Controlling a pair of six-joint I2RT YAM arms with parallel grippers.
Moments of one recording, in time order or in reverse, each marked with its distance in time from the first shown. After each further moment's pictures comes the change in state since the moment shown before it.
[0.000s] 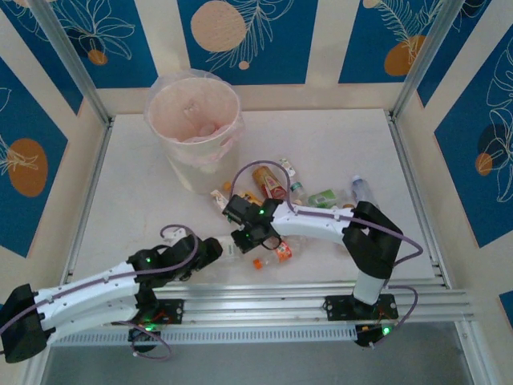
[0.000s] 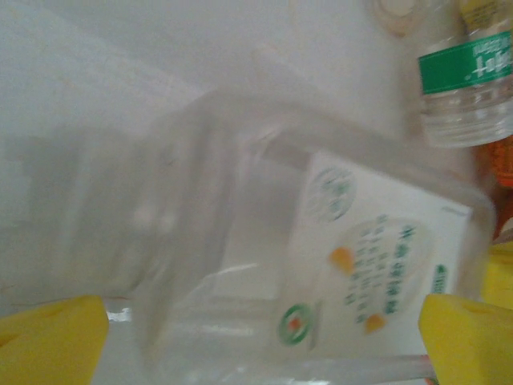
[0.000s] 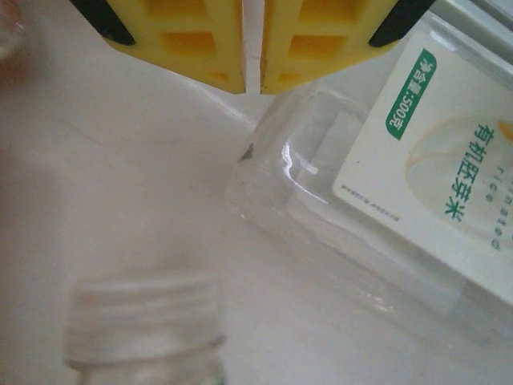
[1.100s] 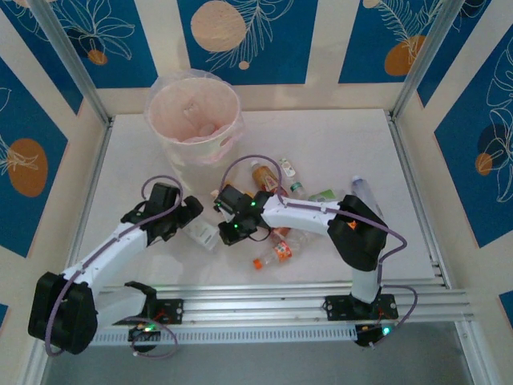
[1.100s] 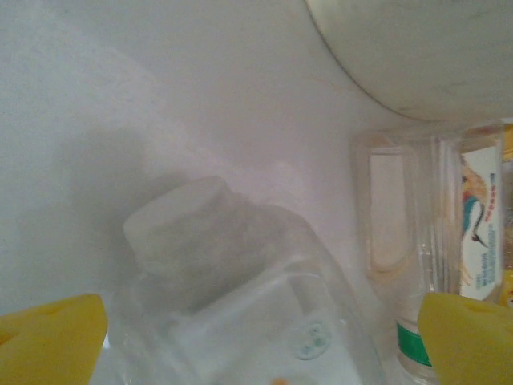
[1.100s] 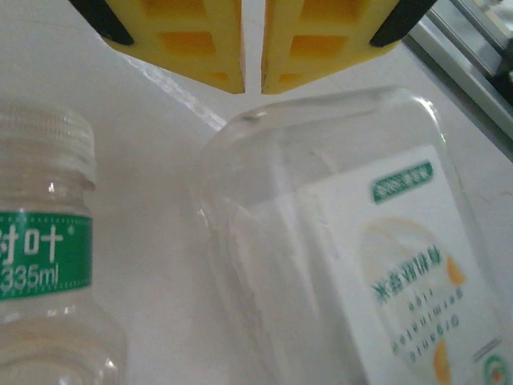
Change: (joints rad) left arm 0.674 0.334 0.251 0.048 0.255 0.458; right arm -0.034 0.103 0.118 0.089 -0.150 0.024
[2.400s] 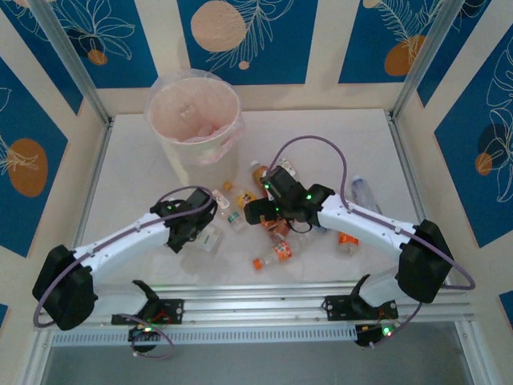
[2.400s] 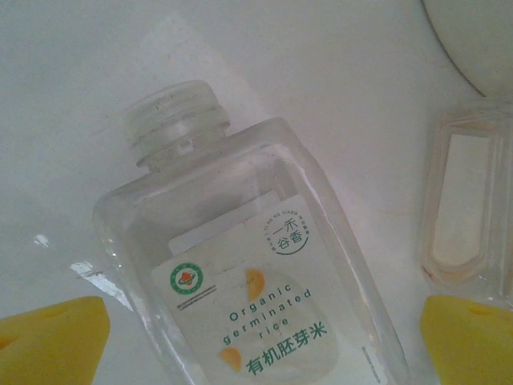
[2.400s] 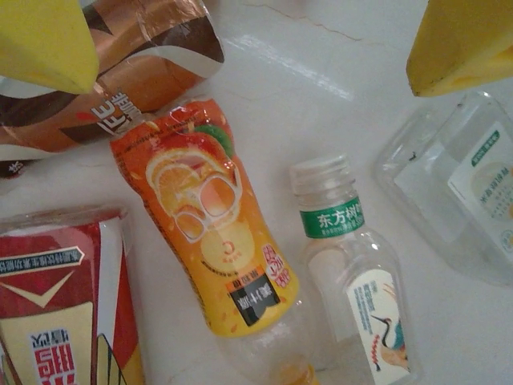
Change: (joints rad) left arm -0.381 0.156 0.187 -0.335 -0.362 -0.533; right arm -0.183 -0.443 -0.252 -0.018 0.219 0.011
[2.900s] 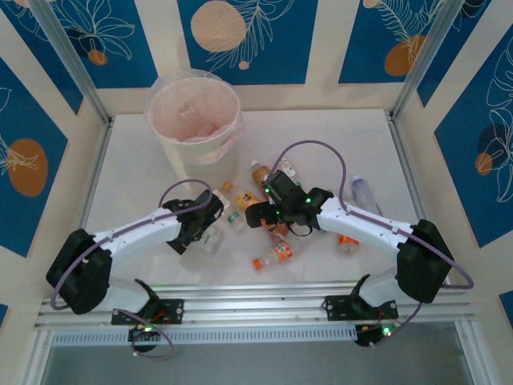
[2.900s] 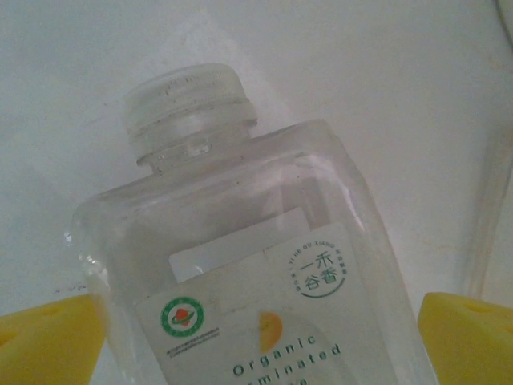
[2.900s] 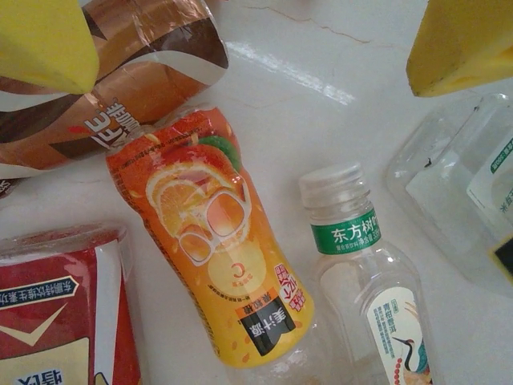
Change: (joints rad) left arm 0.000 0.127 -0.008 0.049 -0.021 -0.073; right arm 0.000 0.000 -0.043 0.031 -0.005 0.027
